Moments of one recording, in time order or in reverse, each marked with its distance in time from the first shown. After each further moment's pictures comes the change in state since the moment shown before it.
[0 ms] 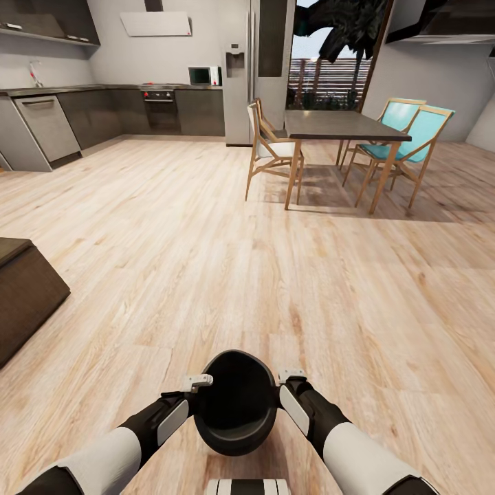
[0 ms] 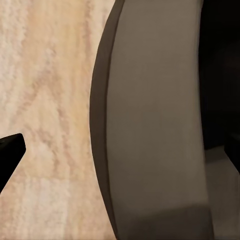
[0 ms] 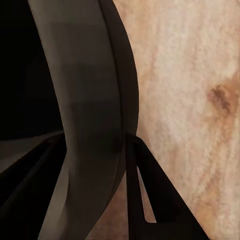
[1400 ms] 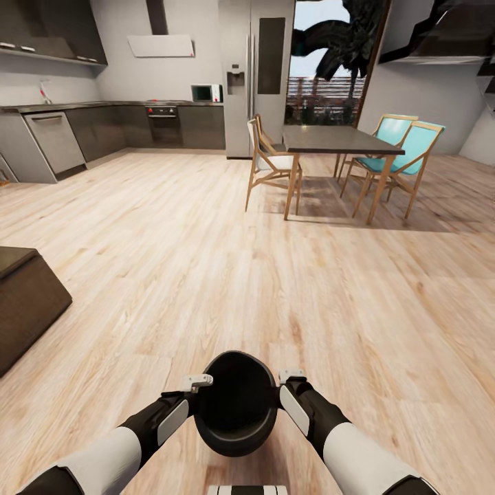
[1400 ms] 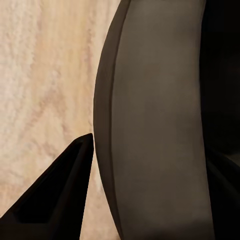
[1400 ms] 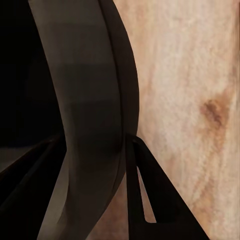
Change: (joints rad) left arm 0.000 -0.001 0.009 0.000 -0.012 0.005 0.000; right arm 0.001 0.000 -0.003 0.002 0.003 0.002 -0.001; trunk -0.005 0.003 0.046
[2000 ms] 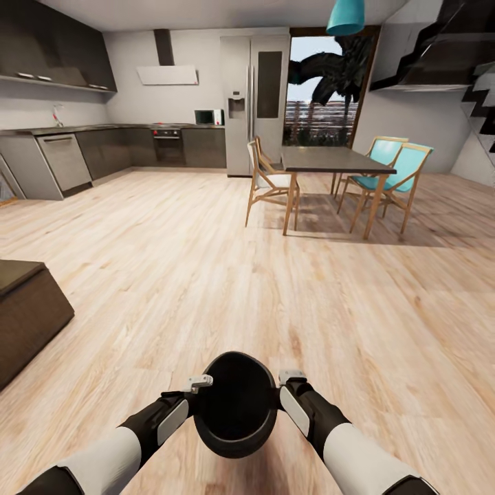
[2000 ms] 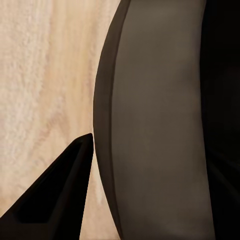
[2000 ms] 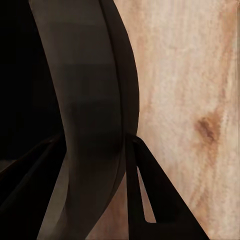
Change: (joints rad) left arm 0.000 0.000 0.002 0.000 -0.006 0.010 -0.001; right arm 0.000 0.000 -0.001 0.008 -0.003 -0.001 0.005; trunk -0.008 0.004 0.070
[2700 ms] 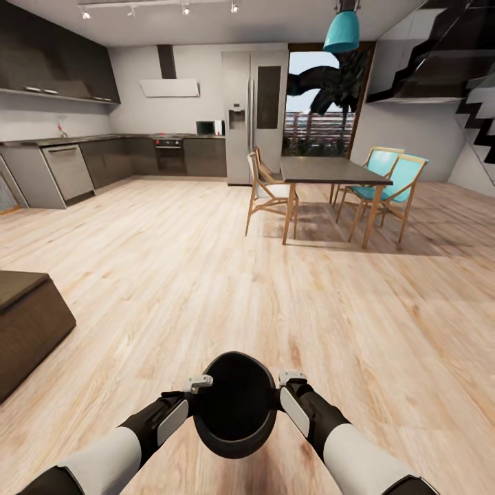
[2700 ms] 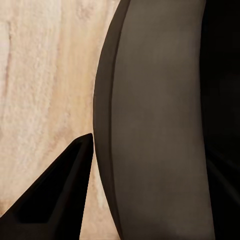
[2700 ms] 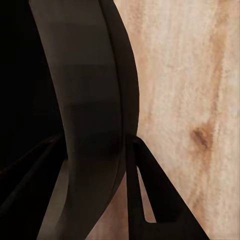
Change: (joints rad) left arm 0.000 0.000 0.002 0.000 -0.010 0.001 0.000; right arm 0.000 0.000 0.003 0.010 -0.008 -0.013 0.004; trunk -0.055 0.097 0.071
